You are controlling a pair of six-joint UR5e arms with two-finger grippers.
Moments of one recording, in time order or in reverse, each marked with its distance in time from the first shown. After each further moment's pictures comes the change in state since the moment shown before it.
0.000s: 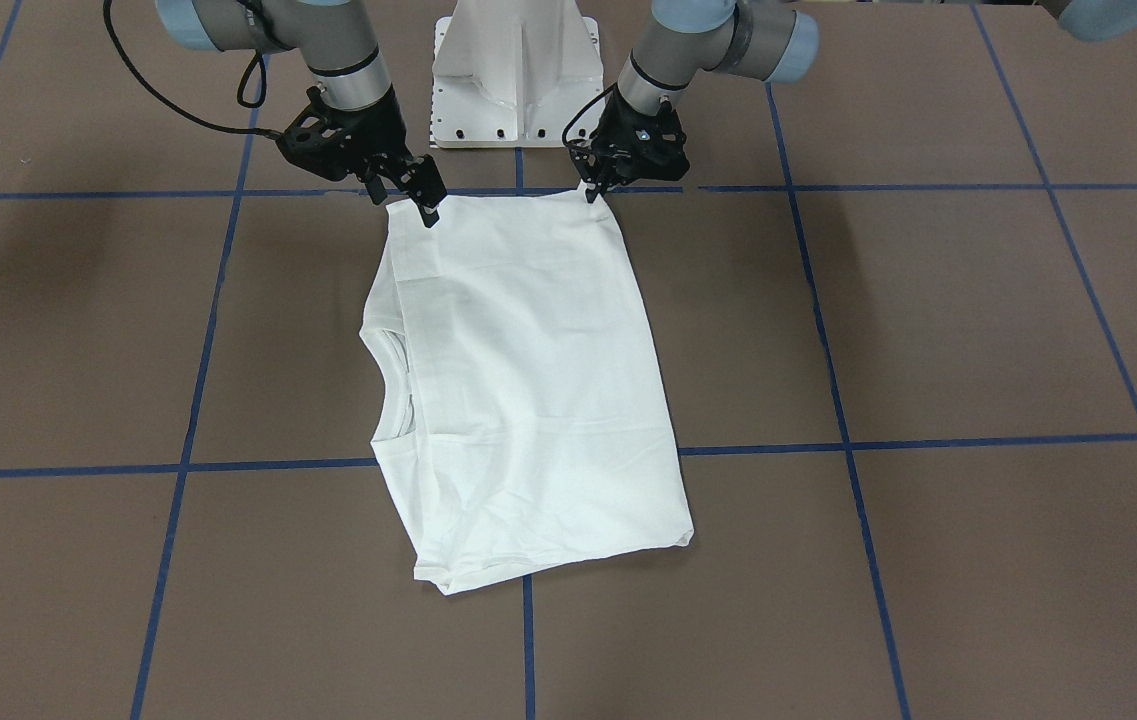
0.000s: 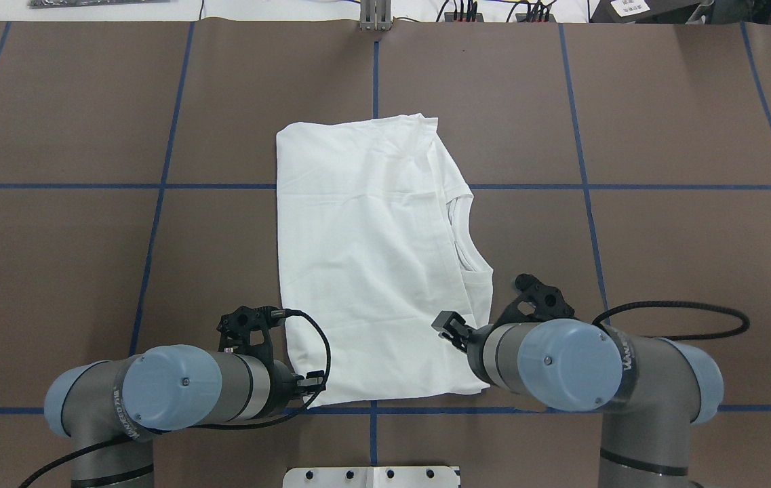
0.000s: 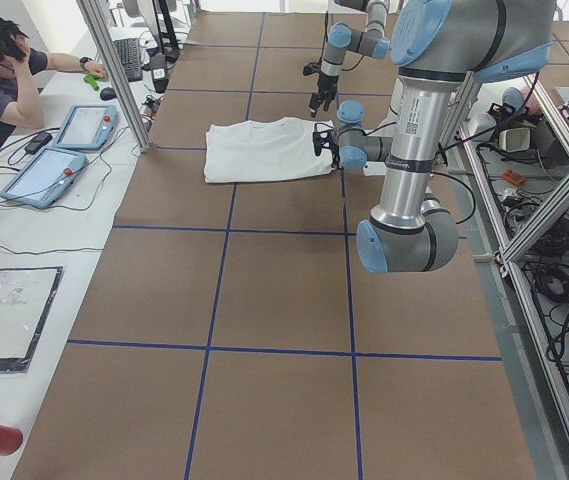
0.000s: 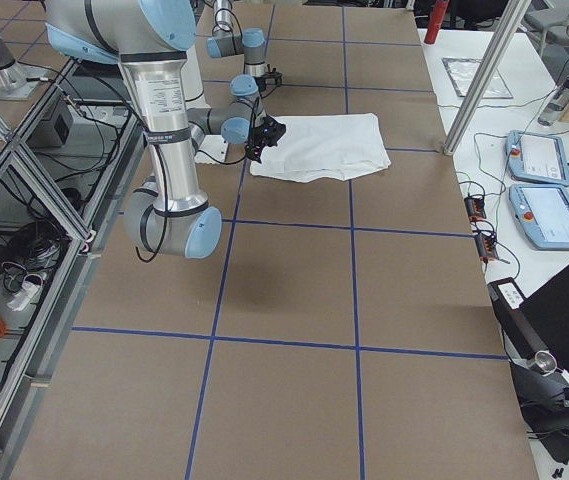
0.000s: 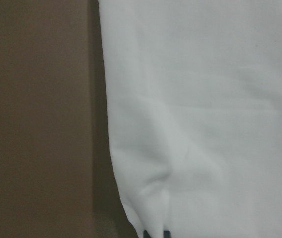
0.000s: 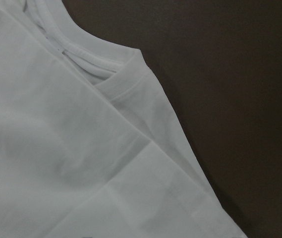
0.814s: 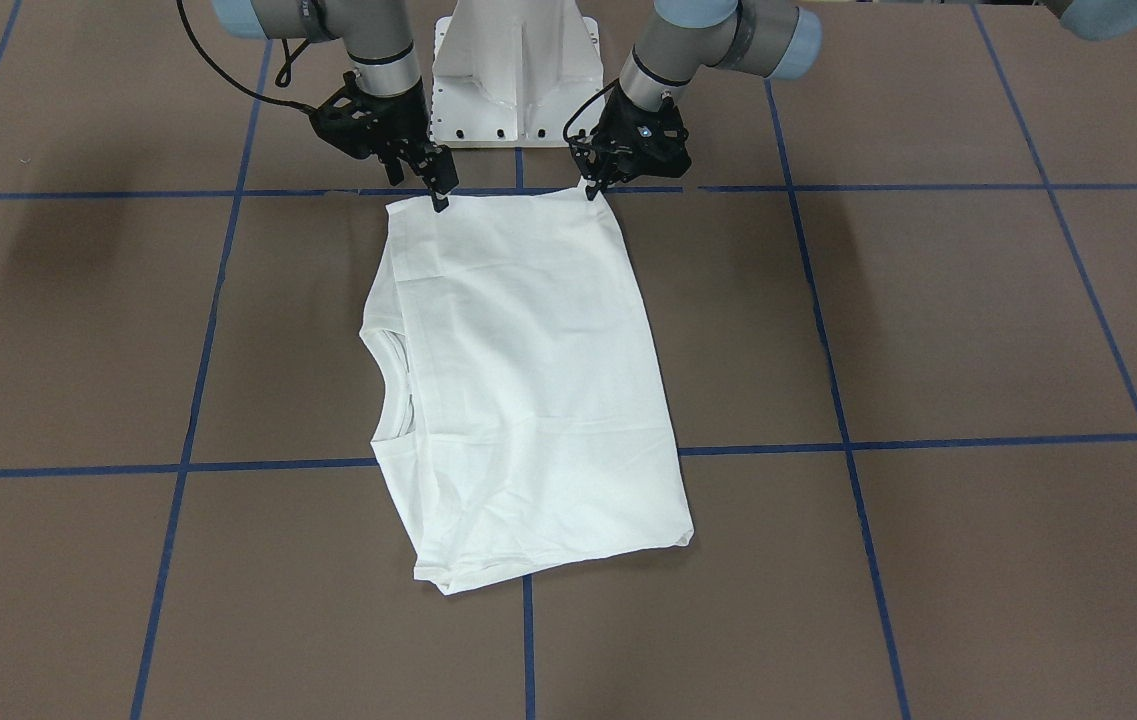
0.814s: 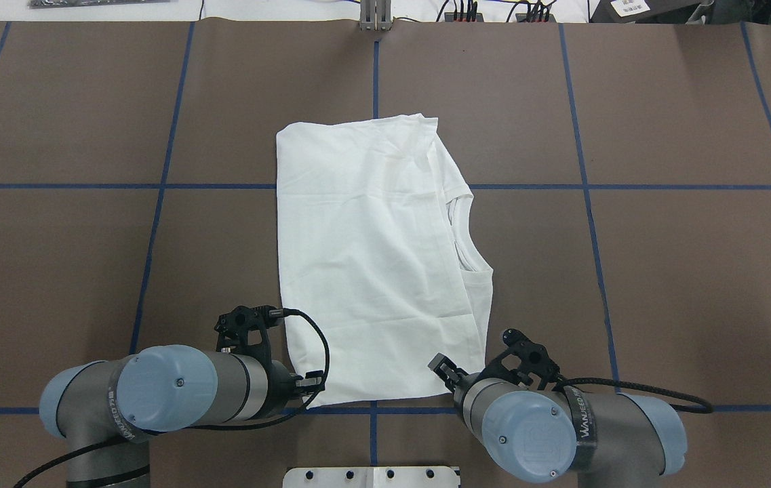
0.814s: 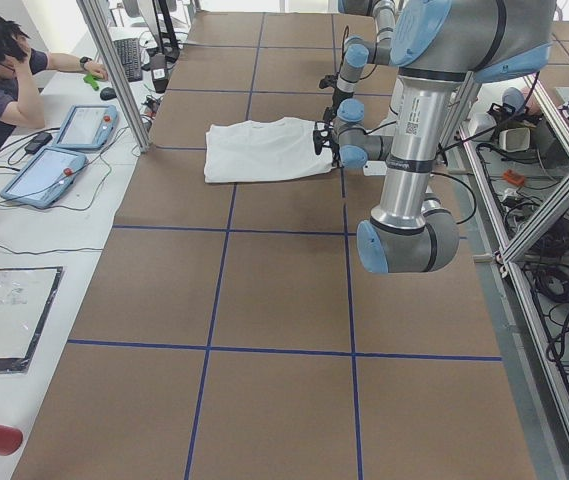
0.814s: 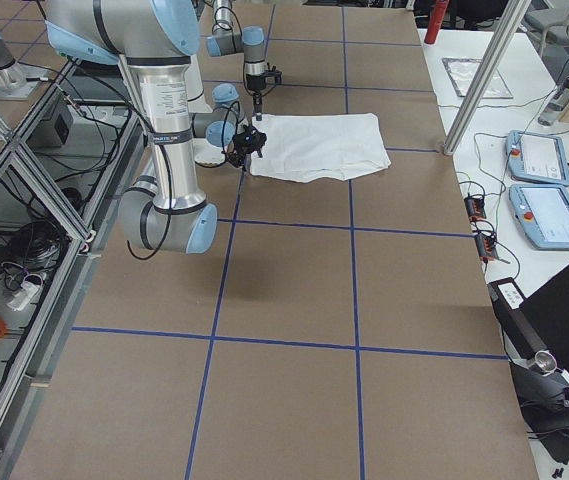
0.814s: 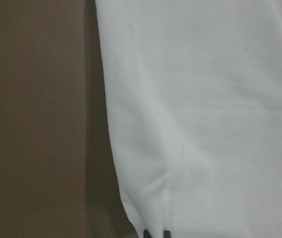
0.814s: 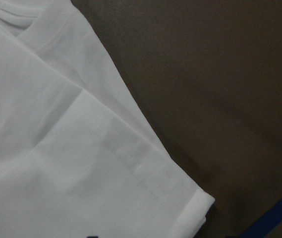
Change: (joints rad) left arm 0.000 0.005 -0.015 0.001 0.000 -0.001; right arm -0.110 0.015 -0.053 -0.054 -0.134 0.117
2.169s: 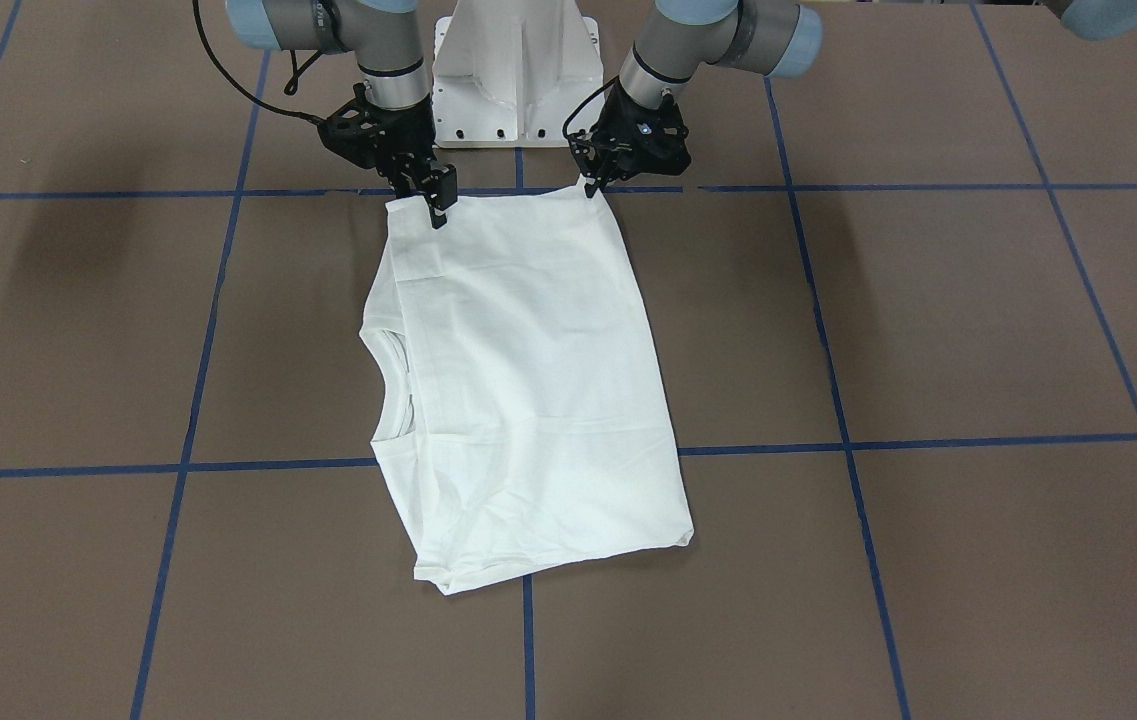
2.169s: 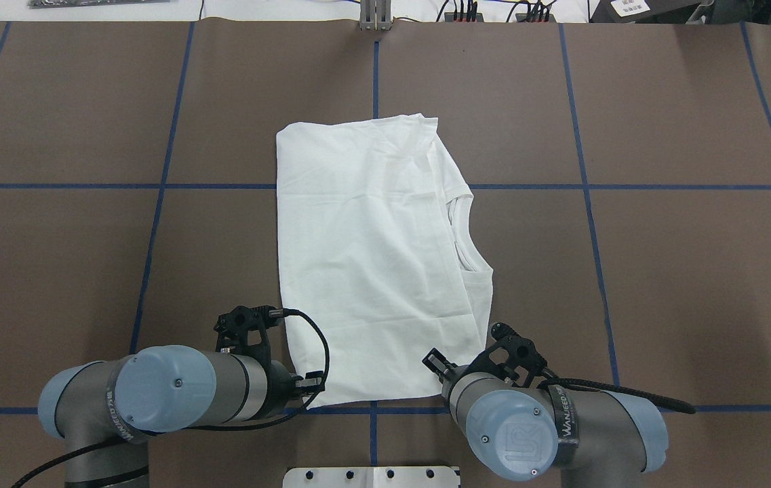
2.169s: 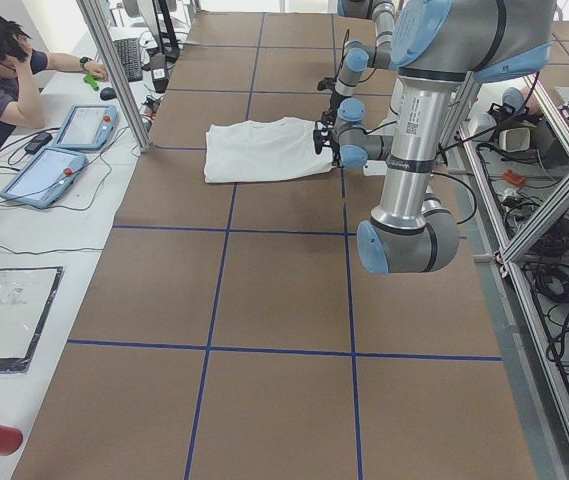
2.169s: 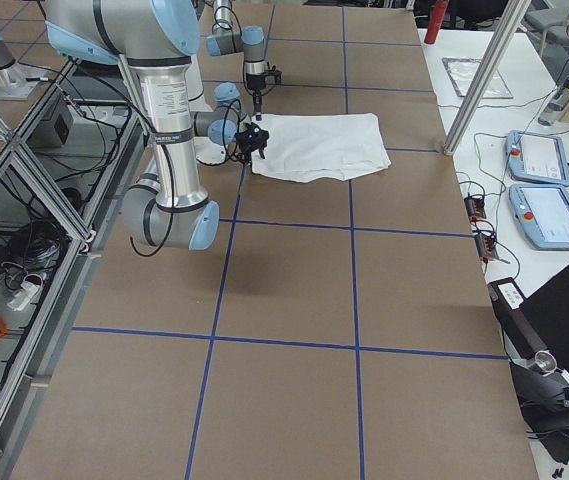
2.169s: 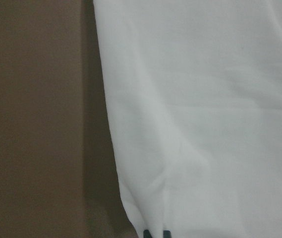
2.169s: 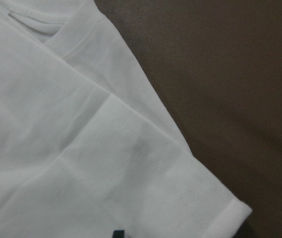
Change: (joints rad) left arm 0.000 0.002 -0.005 -0.001 0.000 0.001; right arm 0.005 0.040 -0.033 0.001 -0.041 0.001
